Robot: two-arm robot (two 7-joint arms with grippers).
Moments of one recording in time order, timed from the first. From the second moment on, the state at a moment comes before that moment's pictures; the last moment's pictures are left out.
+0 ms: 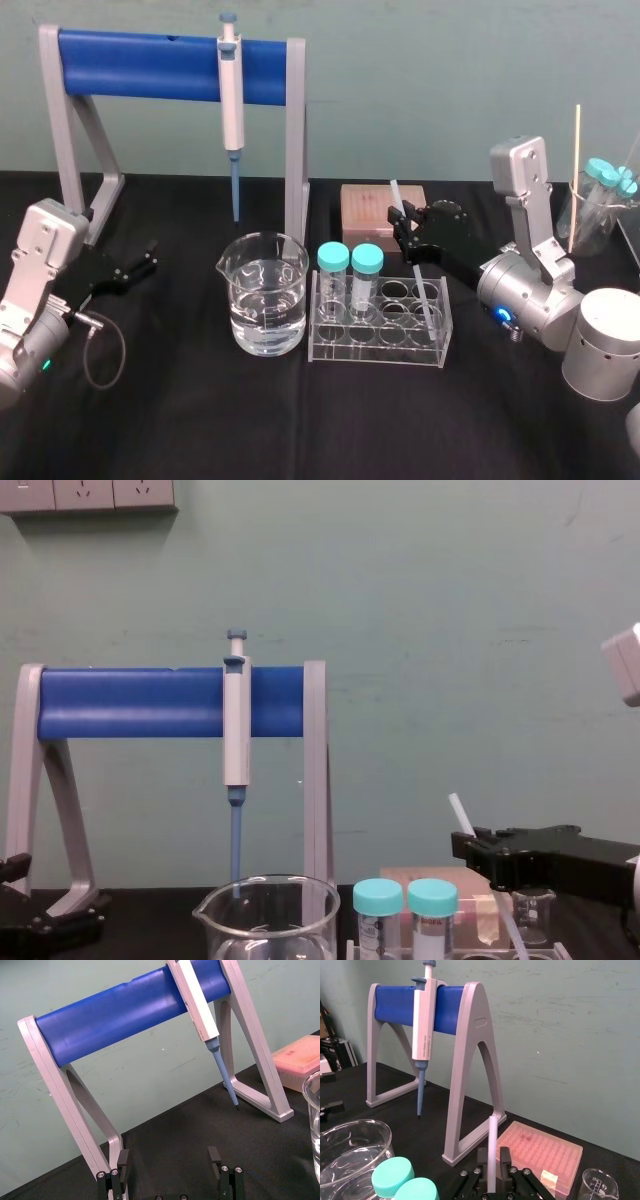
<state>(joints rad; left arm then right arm) -0.20 0.60 0.45 -1.41 -0.25 -0.12 0.03 0.35 0.36 -0.40 -1.36 0.38 0.08 0.31</state>
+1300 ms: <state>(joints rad) -0.20 0.60 0.45 -1.41 -0.25 -0.12 0.03 0.23 0.30 -0.28 -1.40 0.42 -0.21 0.40</state>
